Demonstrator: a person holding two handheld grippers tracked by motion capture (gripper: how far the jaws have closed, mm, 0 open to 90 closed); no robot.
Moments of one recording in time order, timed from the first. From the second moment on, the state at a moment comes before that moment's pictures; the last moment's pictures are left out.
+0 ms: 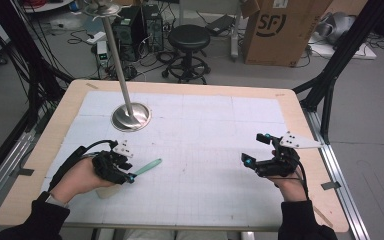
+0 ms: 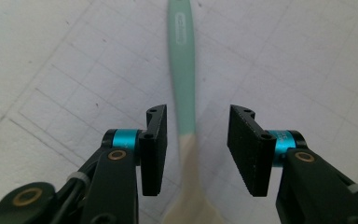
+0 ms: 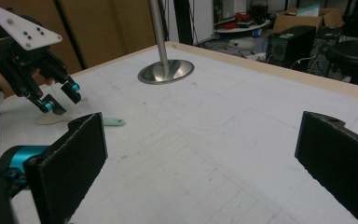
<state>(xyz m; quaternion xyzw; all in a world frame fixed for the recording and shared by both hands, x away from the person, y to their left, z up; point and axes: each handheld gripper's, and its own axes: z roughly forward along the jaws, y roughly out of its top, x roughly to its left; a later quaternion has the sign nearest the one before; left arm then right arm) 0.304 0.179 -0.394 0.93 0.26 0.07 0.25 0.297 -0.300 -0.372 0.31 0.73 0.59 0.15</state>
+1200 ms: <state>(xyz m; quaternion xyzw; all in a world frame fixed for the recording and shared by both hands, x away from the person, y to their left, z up) 0.318 0.160 -0.406 0.95 0.28 0.03 0.10 0.297 -0.303 -0.373 0.31 0.73 0.59 0.15</state>
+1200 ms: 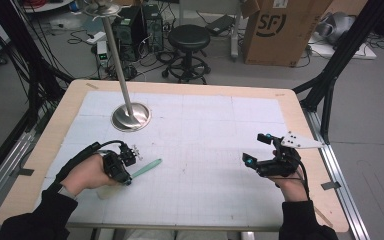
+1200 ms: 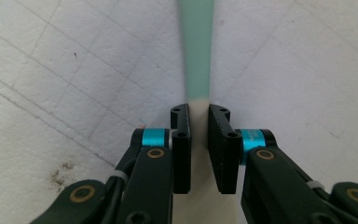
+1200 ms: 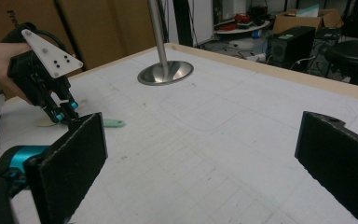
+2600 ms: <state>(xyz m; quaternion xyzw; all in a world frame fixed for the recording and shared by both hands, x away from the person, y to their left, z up) 0.321 0.265 -0.340 0.80 0.34 0.08 0.48 0.298 -0.303 -0.374 0.31 0.73 0.59 0.15</state>
